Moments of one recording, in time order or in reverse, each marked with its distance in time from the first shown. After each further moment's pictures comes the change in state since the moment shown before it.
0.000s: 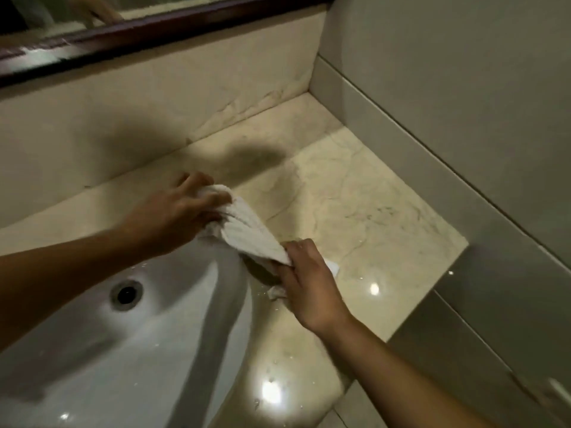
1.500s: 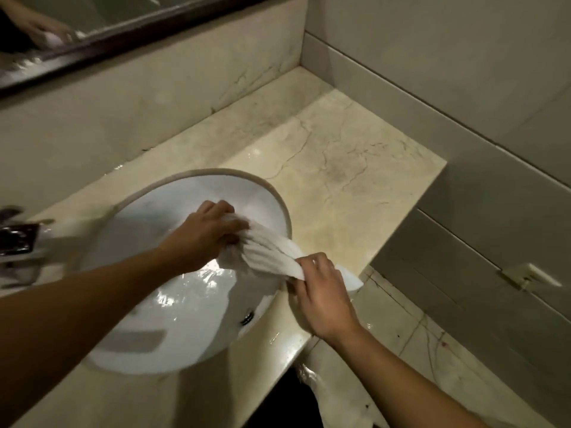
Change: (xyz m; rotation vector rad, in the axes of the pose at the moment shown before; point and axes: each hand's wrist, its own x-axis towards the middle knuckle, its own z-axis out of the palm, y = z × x) left_hand -0.145 0.069 -0.013 -0.164 -0.269 -0.018; right_hand -0.182 -0.053 0.080 -0.363 -0.011 0.197
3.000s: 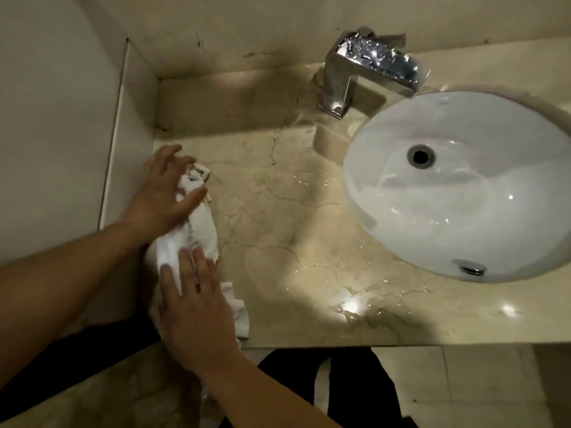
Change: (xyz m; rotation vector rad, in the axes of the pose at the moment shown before) left_hand -0.535 -0.066 -0.007 -0.034 0.338 -1.119; right_hand -0.265 -0.352 0.271 0.036 -0.482 -0.894
